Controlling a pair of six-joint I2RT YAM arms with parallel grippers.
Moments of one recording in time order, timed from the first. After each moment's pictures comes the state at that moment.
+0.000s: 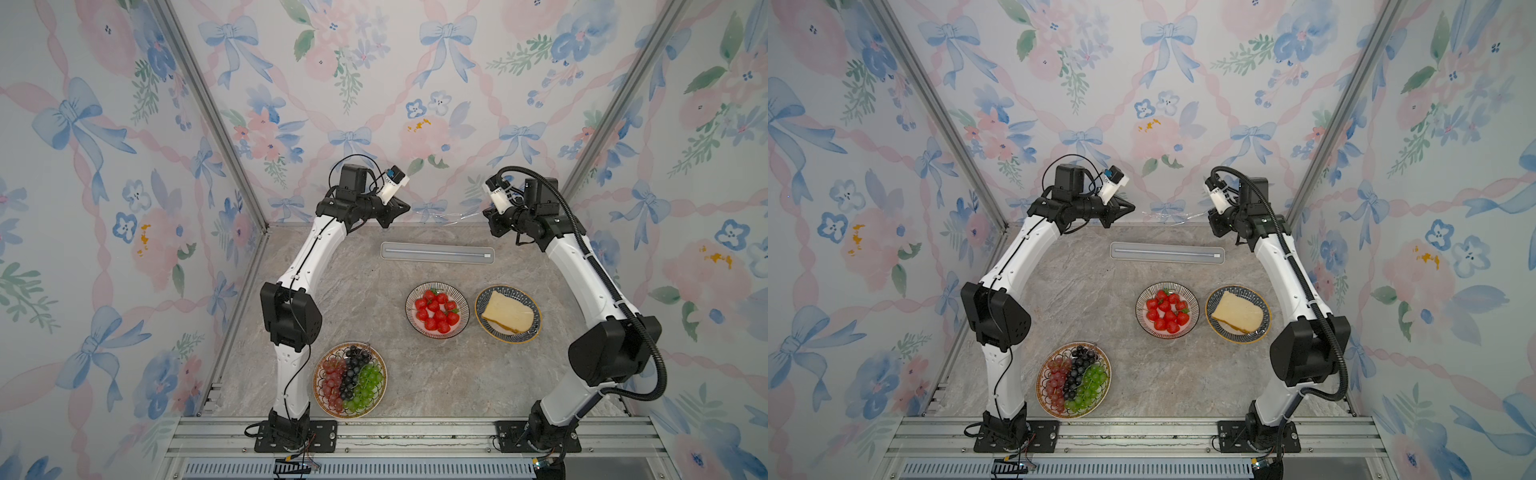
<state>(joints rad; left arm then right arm) -0.32 2.08 2.20 -0.61 0.70 0.34 0.13 1.72 1.79 -0.61 -0.25 -0.43</state>
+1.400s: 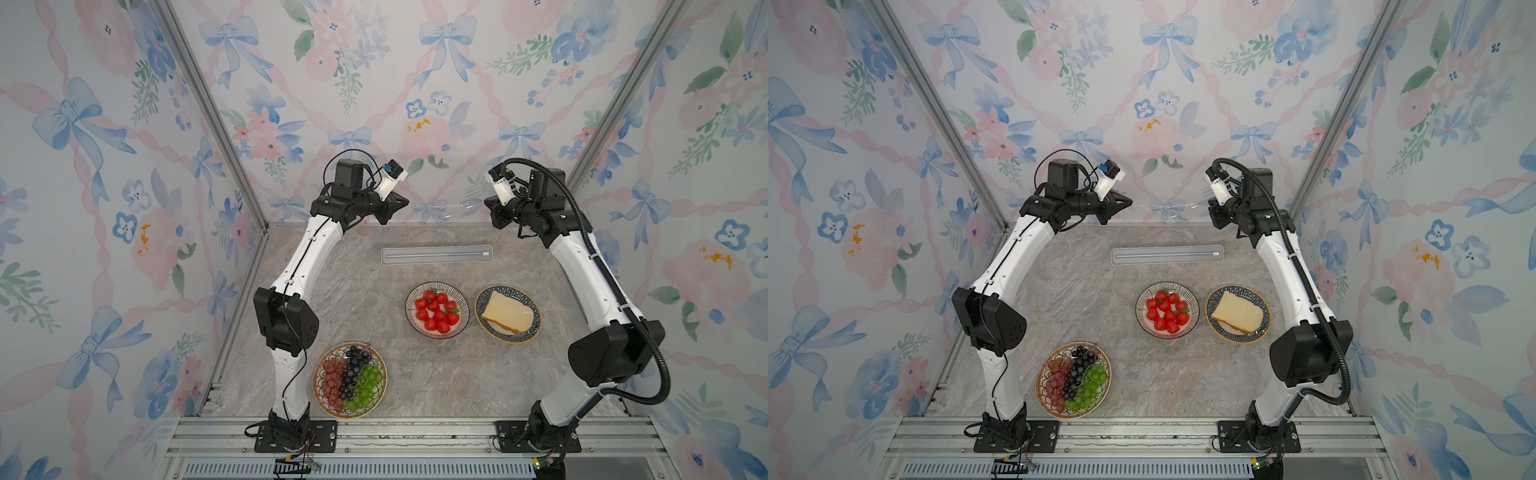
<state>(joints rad) -0.32 2.03 2.20 -0.61 0.68 0.34 0.15 1.72 1.88 -0.62 -0.25 -0.43</state>
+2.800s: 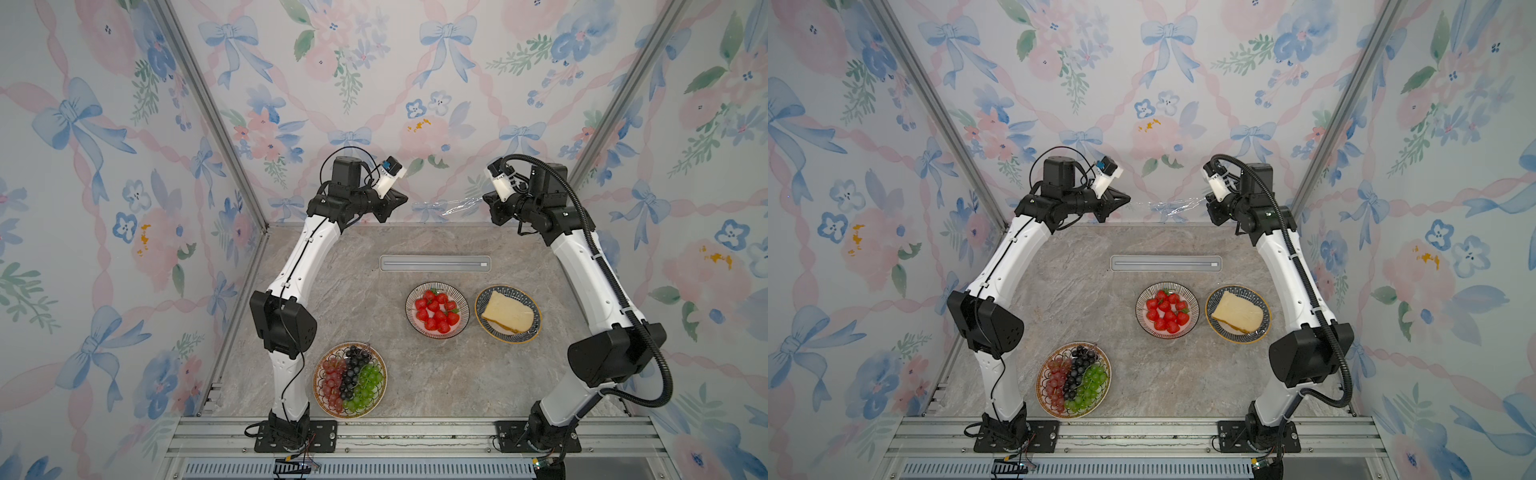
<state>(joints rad) -0.32 2.00 2.20 -0.61 0.66 0.34 0.17 1.72 1.94 -0.65 -0.25 -0.43</state>
